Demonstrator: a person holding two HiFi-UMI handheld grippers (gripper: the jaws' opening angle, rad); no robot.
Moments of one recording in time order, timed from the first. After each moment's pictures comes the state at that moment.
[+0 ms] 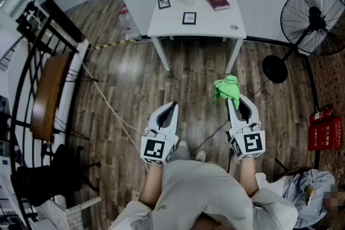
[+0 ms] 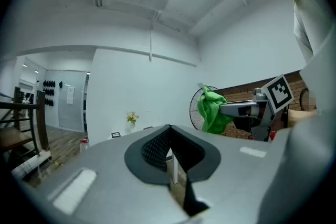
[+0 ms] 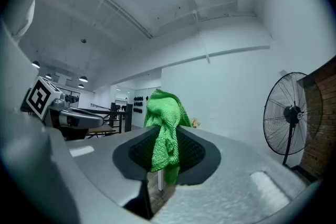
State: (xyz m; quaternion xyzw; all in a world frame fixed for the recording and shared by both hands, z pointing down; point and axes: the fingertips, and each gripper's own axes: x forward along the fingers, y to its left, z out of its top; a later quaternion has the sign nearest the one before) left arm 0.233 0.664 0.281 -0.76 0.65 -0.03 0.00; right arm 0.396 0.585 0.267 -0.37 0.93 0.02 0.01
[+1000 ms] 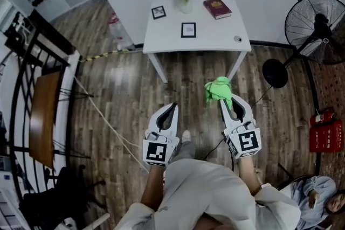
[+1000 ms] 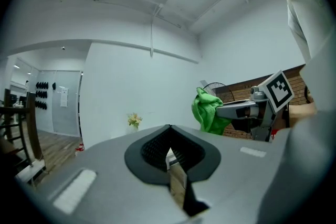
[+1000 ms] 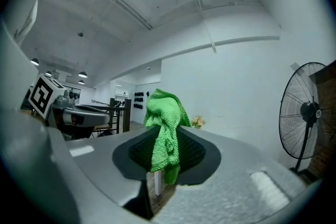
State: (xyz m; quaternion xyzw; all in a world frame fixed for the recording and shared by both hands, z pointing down) left arm 0.135 0.512 0.281 -0.77 0.63 -0.02 0.03; right arm 0.275 0.447 0.279 -0.36 0.93 0.03 -0.01
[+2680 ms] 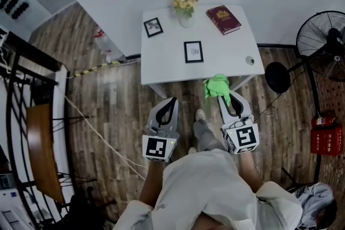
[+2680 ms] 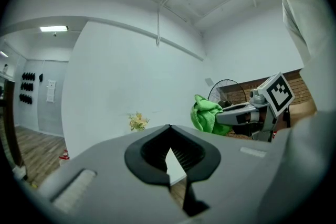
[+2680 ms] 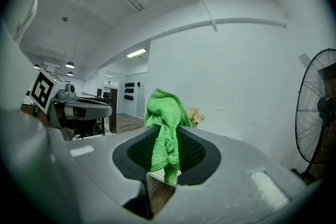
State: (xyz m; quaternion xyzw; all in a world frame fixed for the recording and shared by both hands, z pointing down) left arm -0.011 0.239 0.297 -0.80 0.59 -0.02 0.02; right arm 0.131 0.190 0.313 -0.40 0.92 0.00 -0.06
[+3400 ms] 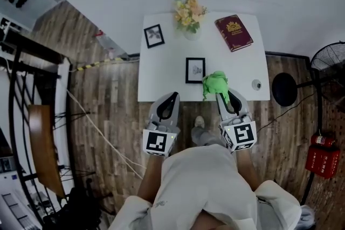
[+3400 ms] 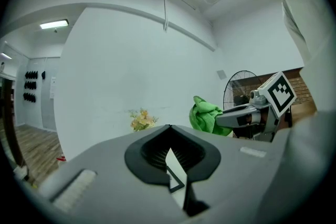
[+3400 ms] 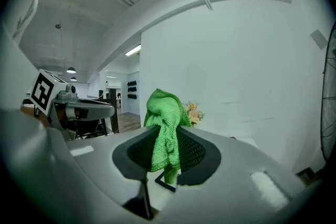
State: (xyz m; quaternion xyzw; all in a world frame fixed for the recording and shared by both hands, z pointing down) left arm -0.020 0.060 0.301 -0.78 0.62 -0.03 0.00; right arm 0.110 0.008 0.330 -0.36 0.93 -0.04 -0.07
